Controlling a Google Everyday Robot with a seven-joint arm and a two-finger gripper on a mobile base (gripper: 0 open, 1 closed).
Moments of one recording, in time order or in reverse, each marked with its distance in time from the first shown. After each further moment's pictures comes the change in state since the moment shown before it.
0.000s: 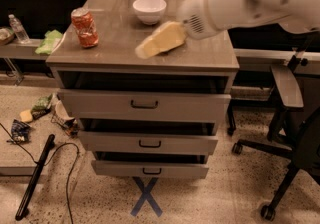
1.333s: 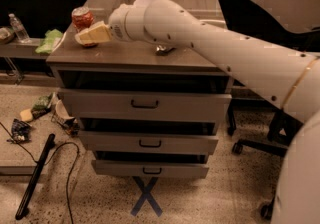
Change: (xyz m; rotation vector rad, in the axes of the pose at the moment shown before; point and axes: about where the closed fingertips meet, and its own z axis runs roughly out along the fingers) arm -0.079 -0.027 0.207 0.073 -0.326 0.011
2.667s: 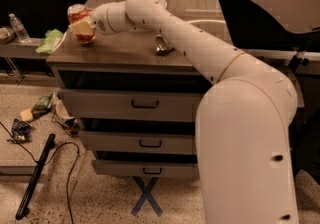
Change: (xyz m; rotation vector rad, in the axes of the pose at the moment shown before) arm 0.005 0.002 0.106 -0.205 0.020 0.020
